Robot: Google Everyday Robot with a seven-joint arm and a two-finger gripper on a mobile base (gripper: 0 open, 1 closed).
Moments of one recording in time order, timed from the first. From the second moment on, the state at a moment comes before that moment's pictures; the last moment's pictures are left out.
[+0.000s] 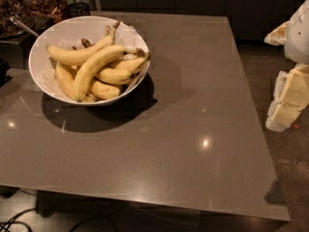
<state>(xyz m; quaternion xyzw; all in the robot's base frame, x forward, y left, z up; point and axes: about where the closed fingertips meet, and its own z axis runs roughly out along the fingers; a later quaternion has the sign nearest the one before) 0.438 -0.216 0.978 -0.60 0.78 -0.04 0.16</state>
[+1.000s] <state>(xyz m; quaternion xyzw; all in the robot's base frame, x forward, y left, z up) 0.444 -0.160 1.009 -0.67 0.73 -0.05 0.14</state>
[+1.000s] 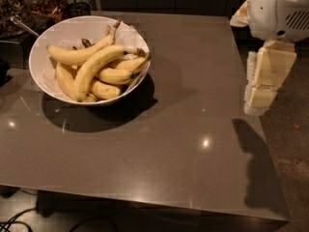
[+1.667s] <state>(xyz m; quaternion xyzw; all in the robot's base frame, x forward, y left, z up) 0.457 -0.129 1.012 -0.70 0.69 -0.05 0.15</state>
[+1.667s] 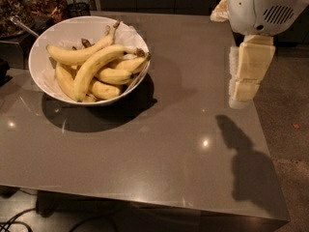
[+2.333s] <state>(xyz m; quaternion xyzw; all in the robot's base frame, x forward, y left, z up) 0.470 -0.067 1.028 -0.75 0.63 -0.07 0.17</state>
